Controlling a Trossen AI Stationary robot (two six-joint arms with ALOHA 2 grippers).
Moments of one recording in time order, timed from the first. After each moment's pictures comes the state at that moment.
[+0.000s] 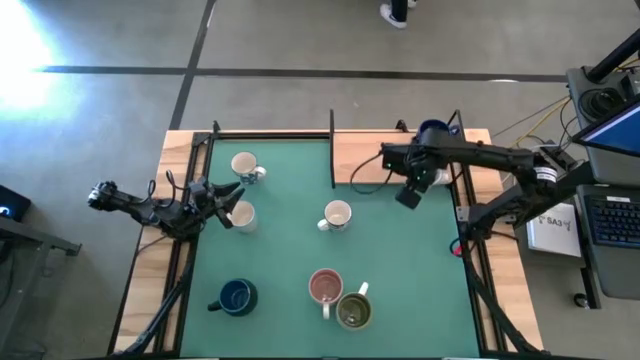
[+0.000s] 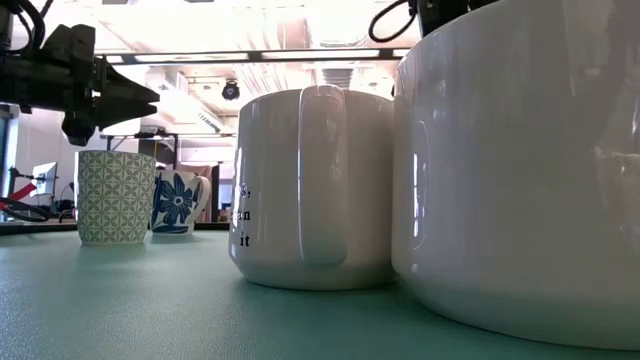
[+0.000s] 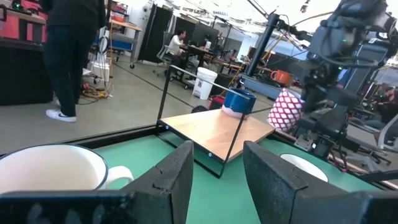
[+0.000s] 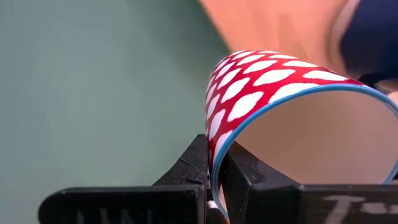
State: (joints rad) left arm -0.34 0.01 0.02 0.06 -0.96 -0.27; right arm -0.32 1.46 1.35 -1.55 0.16 0.30
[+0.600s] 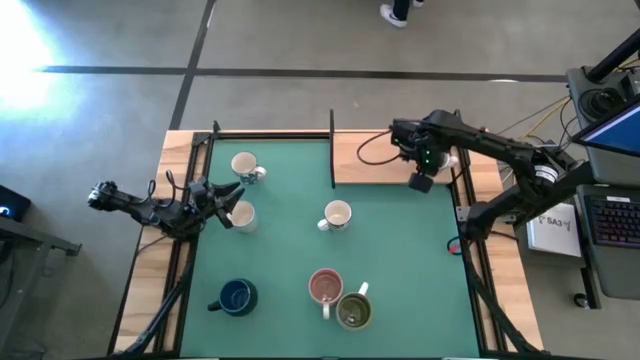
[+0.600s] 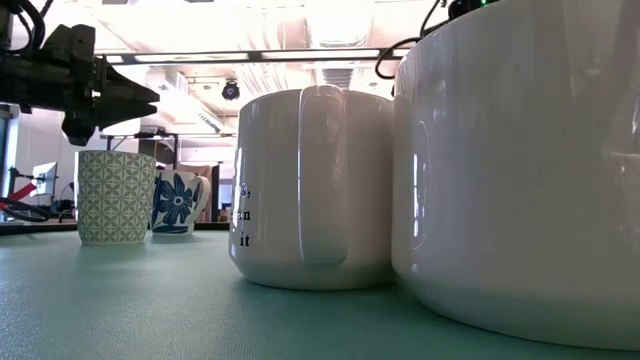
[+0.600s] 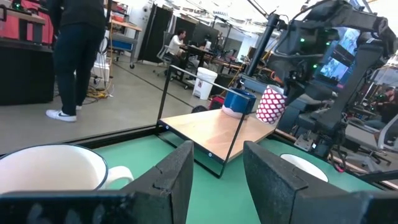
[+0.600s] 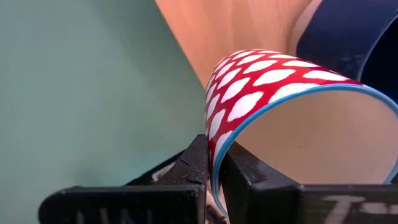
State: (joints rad) left arm -0.34 0.01 0.02 0.06 -0.96 -0.27; right arm -0.57 1.47 1.32 -1.54 0.19 -0.07
